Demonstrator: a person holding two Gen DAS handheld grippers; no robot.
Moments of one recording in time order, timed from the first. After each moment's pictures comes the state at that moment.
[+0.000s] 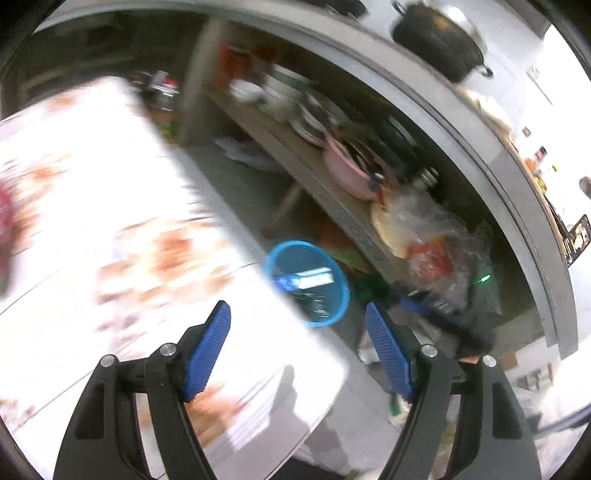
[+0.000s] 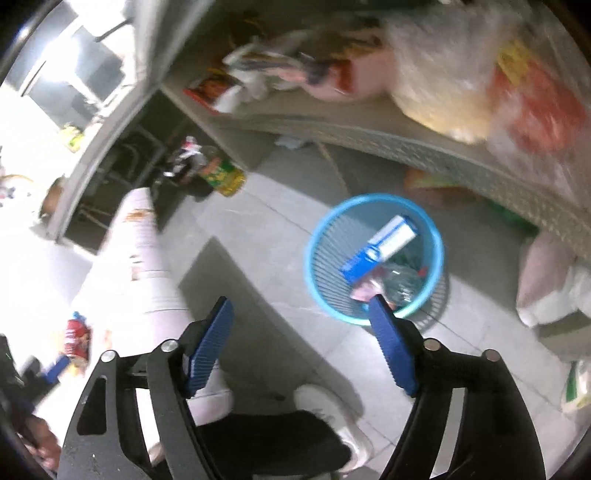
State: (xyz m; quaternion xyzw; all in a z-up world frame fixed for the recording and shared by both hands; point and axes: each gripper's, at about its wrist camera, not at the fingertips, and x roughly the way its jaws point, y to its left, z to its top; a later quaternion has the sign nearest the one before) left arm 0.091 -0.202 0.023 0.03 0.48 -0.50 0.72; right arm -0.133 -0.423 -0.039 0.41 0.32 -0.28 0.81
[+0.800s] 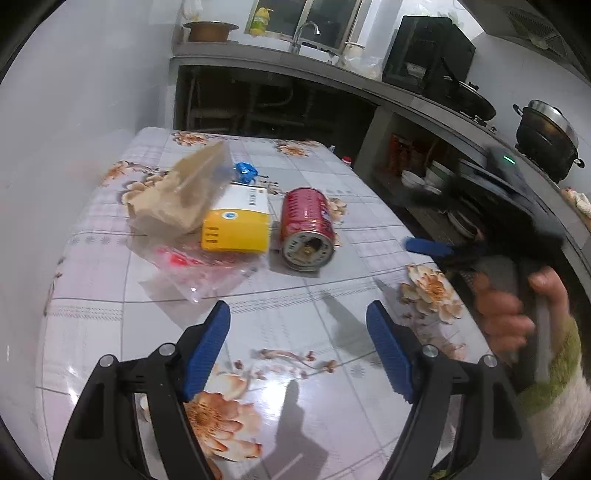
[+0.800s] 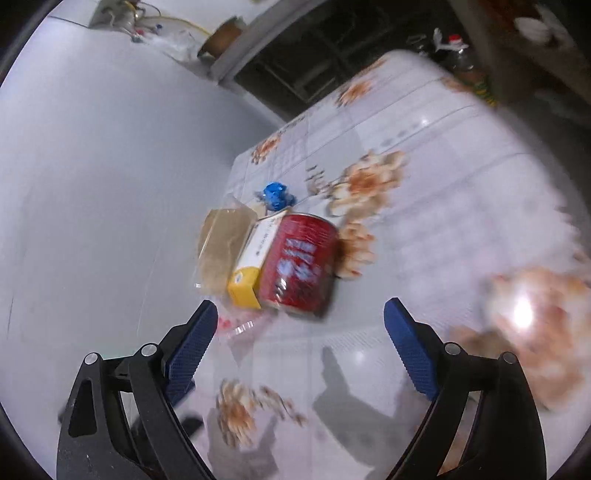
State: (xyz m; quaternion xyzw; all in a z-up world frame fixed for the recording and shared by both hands) left arm 0.141 0.031 0.025 -0.01 0.38 -0.27 0.89; right arm 0.211 -0.190 0.006 0.35 0.43 0.10 0.83
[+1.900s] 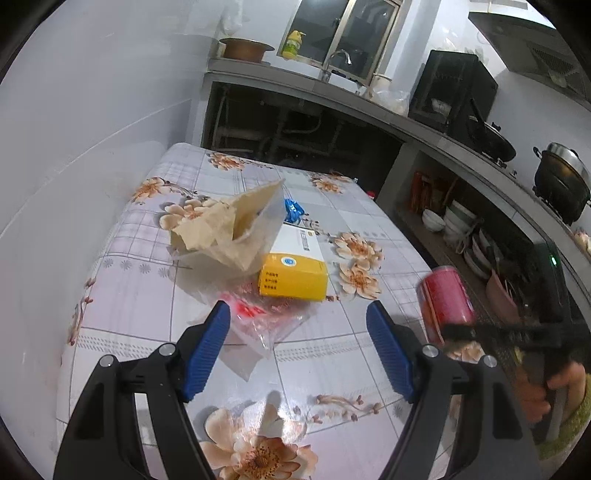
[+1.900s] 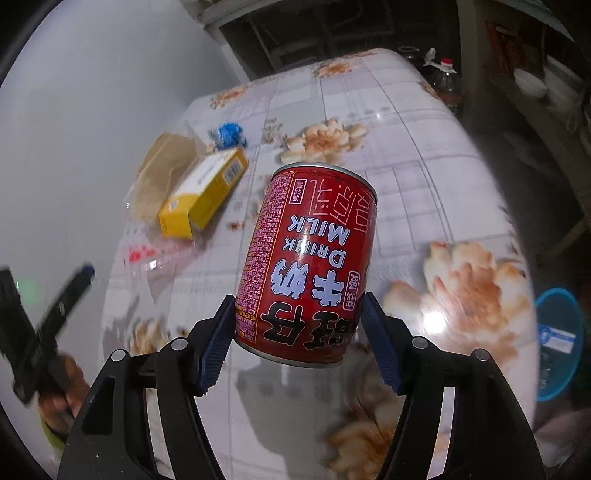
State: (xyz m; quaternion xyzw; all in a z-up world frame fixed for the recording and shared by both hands) left arm 0.180 0.073 0.037 -0.06 0.34 -0.23 0.91; right arm 0.163 -0.157 0.010 0.17 0.51 0.01 0.84
